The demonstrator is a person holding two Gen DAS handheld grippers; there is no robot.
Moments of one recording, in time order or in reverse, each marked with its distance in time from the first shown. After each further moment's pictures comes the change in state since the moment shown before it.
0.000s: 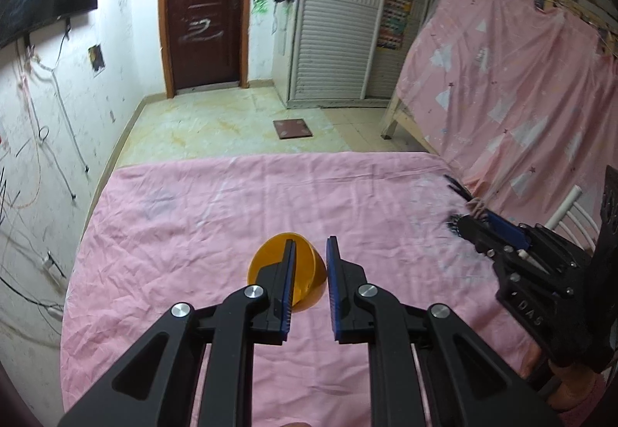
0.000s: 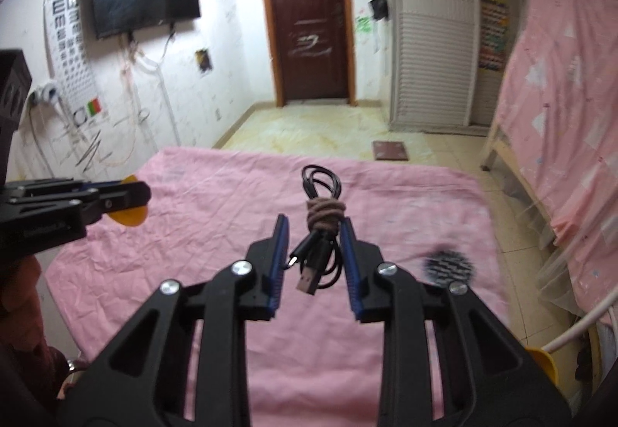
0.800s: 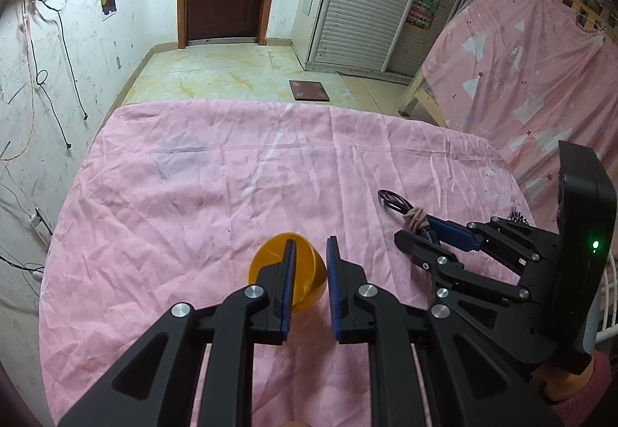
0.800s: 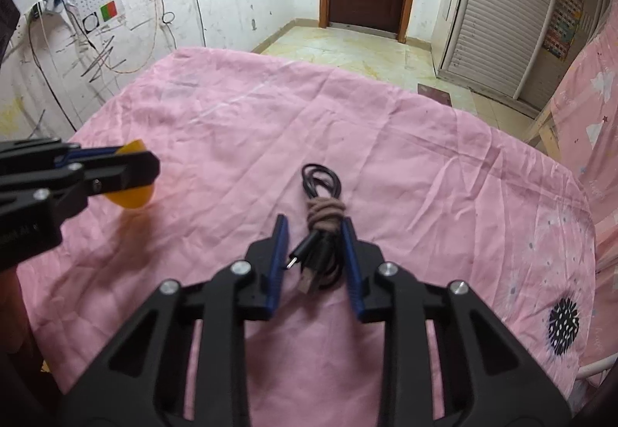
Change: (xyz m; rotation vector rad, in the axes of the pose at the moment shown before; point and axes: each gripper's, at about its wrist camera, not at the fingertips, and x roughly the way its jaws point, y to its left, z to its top) left arm 0.081 0.087 -0.009 -0.133 0.146 -0.007; right arm 0.146 0.083 -0.001 -0.198 0.328 0.088
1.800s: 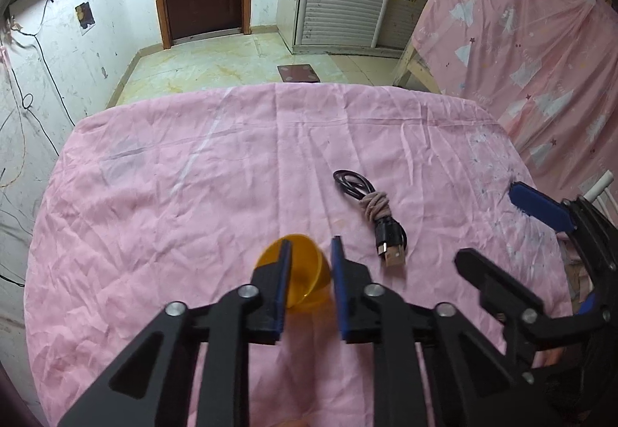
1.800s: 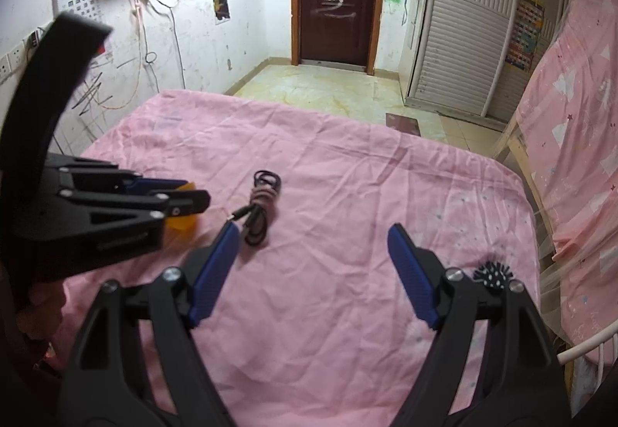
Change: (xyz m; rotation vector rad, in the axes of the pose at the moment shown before) left arm 0.024 -0.050 -0.005 0.096 0.065 0.023; right arm -0.065 -0.032 -0.031 0.050 -0.149 -0.076
